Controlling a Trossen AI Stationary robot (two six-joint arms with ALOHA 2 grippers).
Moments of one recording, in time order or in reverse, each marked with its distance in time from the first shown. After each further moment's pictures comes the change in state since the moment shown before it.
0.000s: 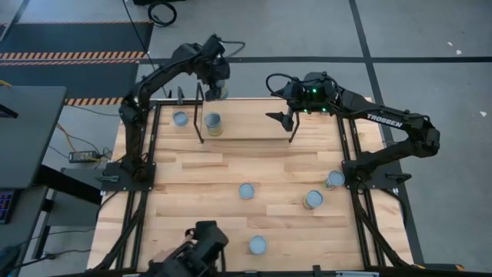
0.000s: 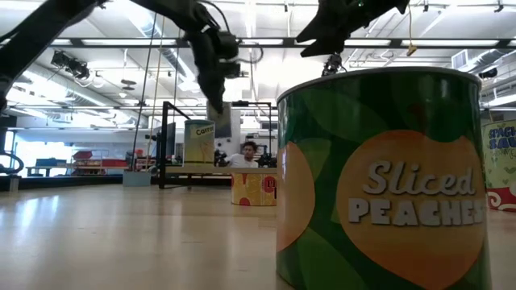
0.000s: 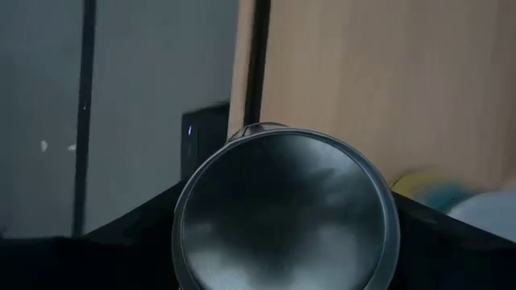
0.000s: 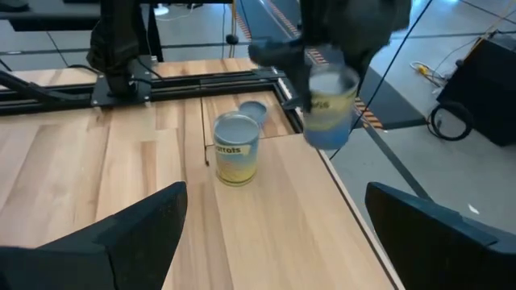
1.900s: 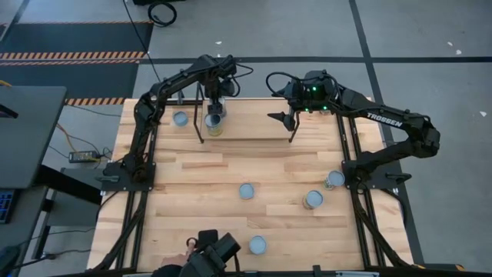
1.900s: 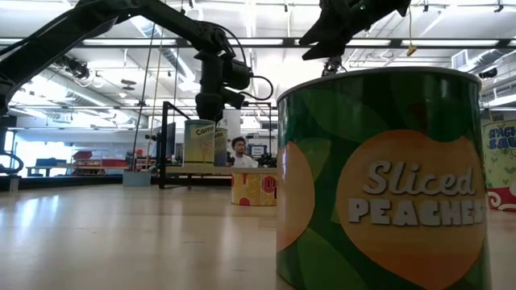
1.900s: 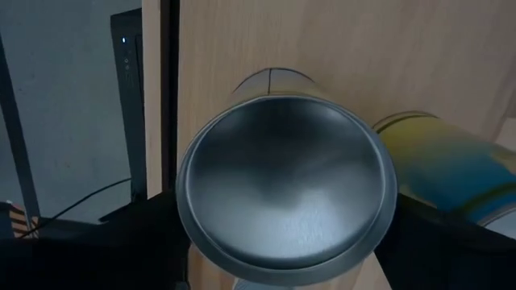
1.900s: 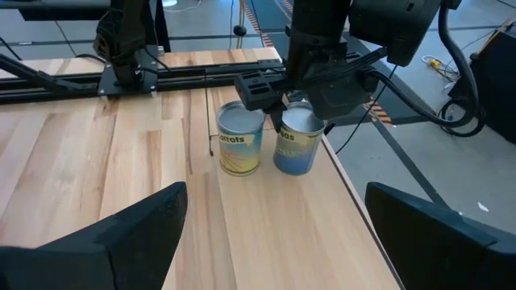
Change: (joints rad) left arm -0.057 0.146 0.000 -0.167 -0.104 -0.110; right arm -0.027 0.001 0.000 -0.031 -0.052 -0.024
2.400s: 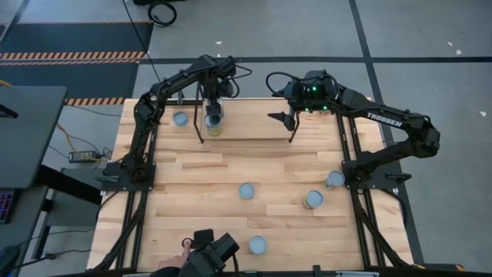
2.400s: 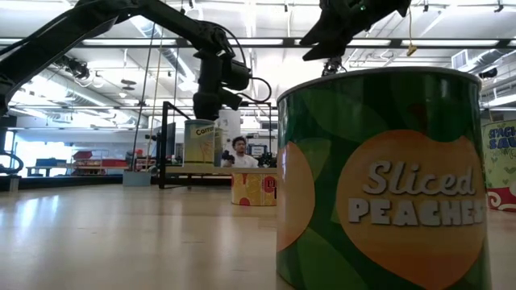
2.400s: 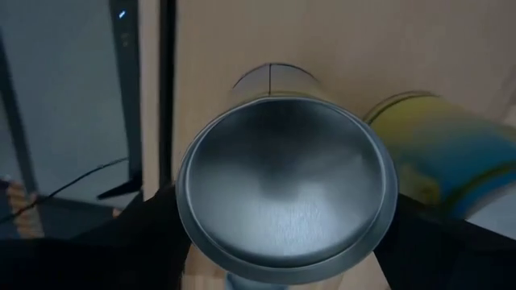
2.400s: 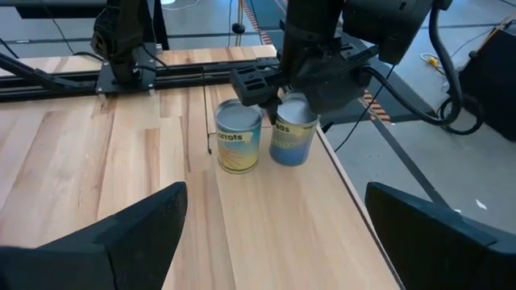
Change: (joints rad) left arm 0.001 -0.002 0.000 -0.045 -0.051 -0.046; right arm -0.008 0.000 0.000 -0.006 0.001 -0.002
